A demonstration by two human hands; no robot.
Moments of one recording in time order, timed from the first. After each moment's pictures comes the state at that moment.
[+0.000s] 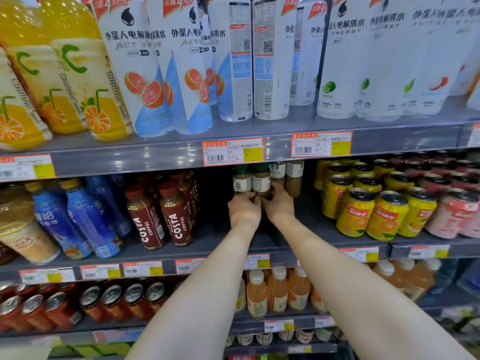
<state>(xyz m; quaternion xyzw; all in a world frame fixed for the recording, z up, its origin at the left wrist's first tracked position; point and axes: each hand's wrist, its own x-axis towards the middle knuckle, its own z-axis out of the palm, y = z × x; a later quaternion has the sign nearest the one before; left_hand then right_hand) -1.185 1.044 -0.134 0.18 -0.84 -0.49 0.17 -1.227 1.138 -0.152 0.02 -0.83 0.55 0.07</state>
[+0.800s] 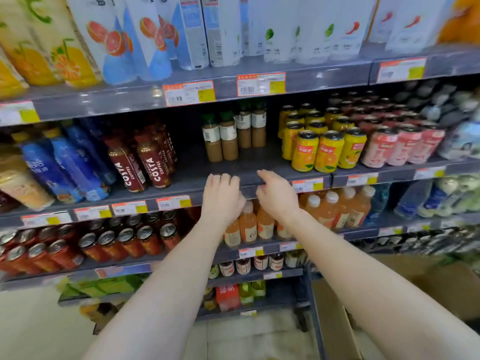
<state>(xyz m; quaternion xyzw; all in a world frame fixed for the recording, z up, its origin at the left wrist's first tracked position) -1.032 1.081 -0.164 -0.05 -0.98 0.01 0.21 -1.051 1.242 -0.159 0.11 -0.94 0.31 0.10</state>
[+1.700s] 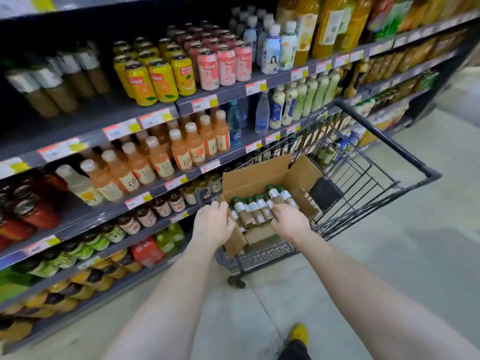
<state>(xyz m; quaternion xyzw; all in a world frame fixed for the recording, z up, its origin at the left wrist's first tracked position) -0.816 1.370 -0.299 -0.23 -0.97 -0.04 -0.06 -0.750 1.585 -0.301 -0.16 -0.96 0.20 -0.11</state>
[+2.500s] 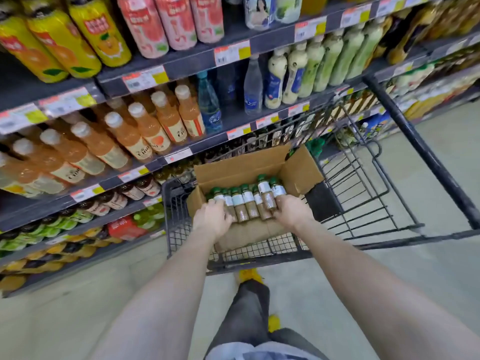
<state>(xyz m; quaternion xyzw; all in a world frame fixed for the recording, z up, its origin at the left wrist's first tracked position) -0.924 1.543 -0.398 -0.07 -0.97 -0.07 -0.24 -0.896 1.774 -0.400 -0.12 -0.94 0.19 -0.24</state>
